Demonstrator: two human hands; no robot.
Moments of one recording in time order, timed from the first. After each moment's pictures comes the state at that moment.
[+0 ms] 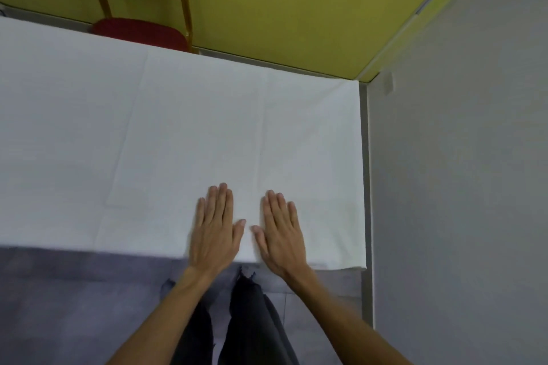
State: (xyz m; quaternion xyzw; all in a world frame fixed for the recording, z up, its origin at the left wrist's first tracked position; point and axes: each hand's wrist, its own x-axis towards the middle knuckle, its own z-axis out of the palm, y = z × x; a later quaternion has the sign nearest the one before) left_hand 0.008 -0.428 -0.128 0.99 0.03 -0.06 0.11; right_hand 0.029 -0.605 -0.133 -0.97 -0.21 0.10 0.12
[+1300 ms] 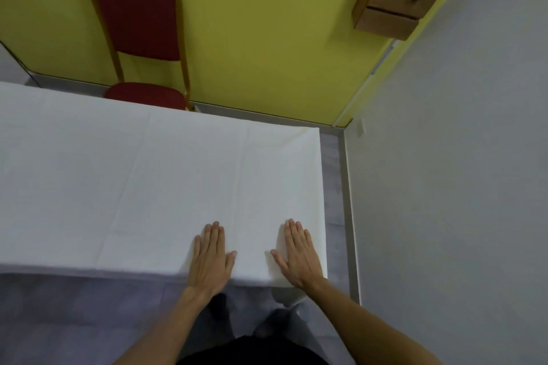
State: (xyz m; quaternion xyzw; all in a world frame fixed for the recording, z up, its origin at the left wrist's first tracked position) left_hand -0.007 -0.465 -0.101 0.98 0.07 -0.14 0.15; right_hand 0.048 -0.709 -0.082 -0.96 -0.15 0.23 0.07
